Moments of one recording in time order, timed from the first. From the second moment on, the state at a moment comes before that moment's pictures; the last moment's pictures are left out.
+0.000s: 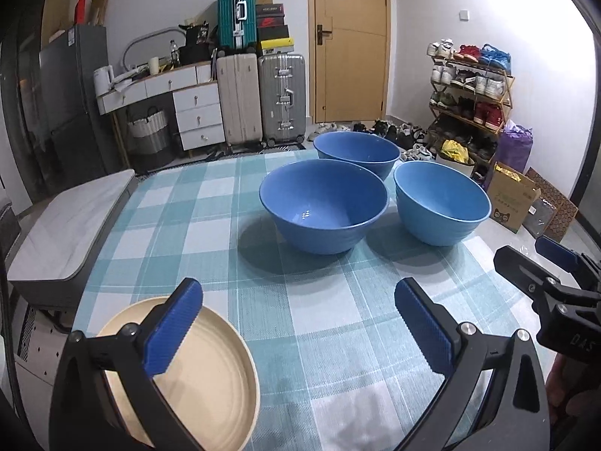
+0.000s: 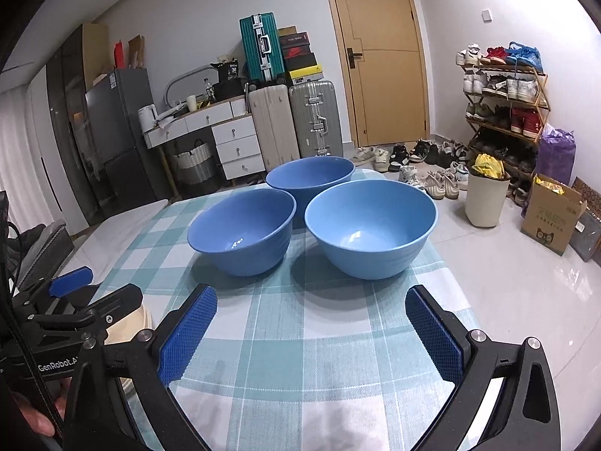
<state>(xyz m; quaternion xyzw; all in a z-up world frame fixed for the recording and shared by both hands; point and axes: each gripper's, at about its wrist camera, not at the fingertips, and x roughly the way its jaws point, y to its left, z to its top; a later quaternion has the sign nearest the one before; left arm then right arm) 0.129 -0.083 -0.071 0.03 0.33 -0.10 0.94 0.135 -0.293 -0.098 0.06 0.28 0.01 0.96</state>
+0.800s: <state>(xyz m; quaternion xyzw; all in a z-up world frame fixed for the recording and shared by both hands) 0.282 -0.072 -0.071 0.02 0.46 -0.06 0.88 0.213 -0.317 -0.089 0.12 0.31 0.08 0.94</state>
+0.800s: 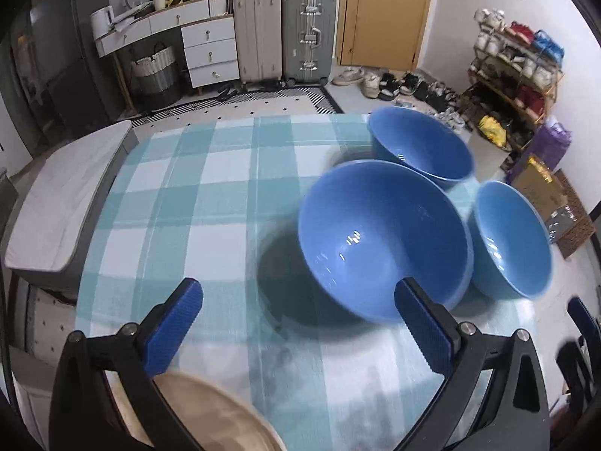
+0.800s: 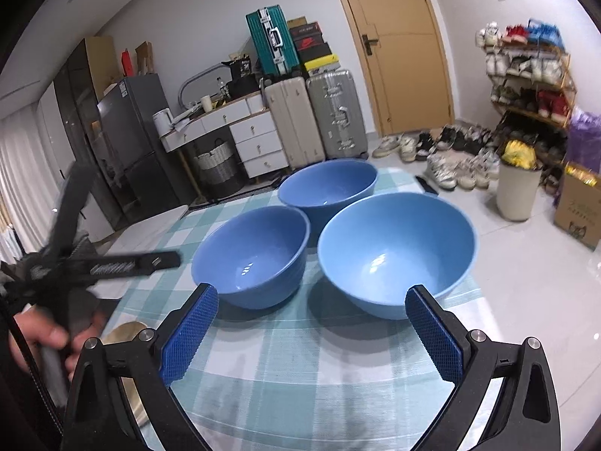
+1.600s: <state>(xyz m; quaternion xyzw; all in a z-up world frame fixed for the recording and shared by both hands) 0.358 -0.081 -0.123 0.01 0.57 -0.13 0.81 0.259 -0.292 -0.095 0.10 0.33 0.11 0.93</state>
